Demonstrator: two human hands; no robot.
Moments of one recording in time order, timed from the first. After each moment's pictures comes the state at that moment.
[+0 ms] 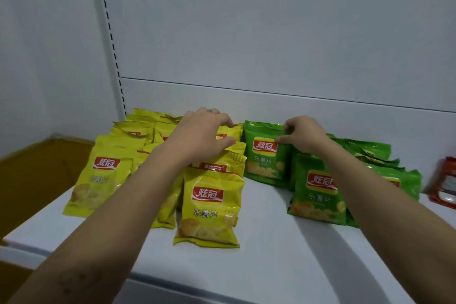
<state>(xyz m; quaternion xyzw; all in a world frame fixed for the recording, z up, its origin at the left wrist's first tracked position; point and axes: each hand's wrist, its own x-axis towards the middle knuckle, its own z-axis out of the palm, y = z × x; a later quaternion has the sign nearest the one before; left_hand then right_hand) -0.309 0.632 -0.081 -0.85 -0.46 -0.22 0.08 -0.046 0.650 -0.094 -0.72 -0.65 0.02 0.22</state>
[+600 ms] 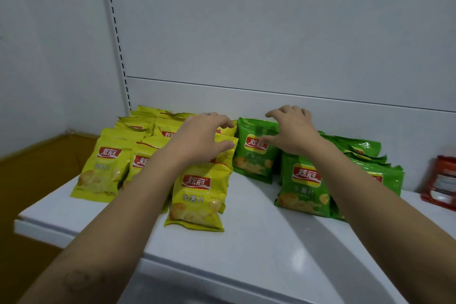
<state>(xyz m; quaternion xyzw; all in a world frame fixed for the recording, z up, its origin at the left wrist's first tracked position) -0.288 0.595 -0.087 -0.84 -0.47 -0.26 0.02 -0.057 0.613 -0.081 -0.67 -0.72 -0.14 0.12</state>
